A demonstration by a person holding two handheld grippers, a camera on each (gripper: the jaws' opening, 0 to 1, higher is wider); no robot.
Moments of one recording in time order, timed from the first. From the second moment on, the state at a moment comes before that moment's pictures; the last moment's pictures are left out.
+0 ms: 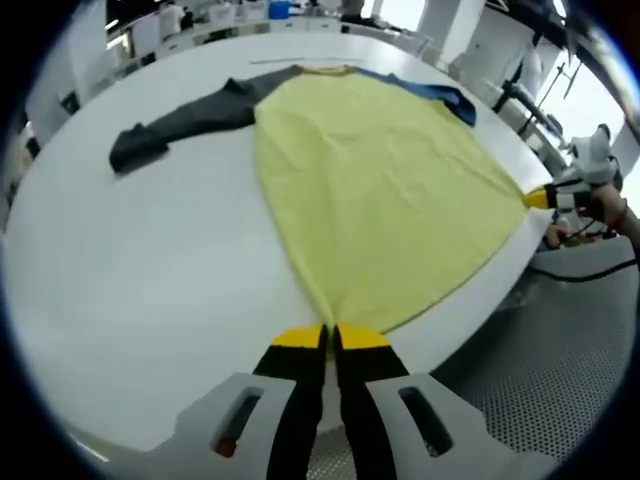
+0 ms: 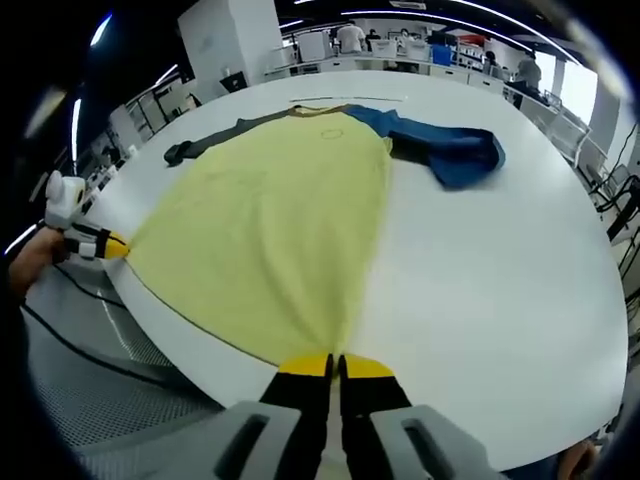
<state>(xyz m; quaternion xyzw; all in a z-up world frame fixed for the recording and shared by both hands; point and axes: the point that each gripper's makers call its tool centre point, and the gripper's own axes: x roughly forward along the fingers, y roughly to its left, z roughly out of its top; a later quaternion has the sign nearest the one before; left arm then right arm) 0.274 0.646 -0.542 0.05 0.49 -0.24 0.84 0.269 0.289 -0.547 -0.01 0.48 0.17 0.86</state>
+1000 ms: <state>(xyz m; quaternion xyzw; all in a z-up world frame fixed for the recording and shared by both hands) 0.312 0.658 -0.470 0.03 0.37 -0.20 0.91 0.333 0.263 -0.498 0.06 0.40 0.12 0.91</state>
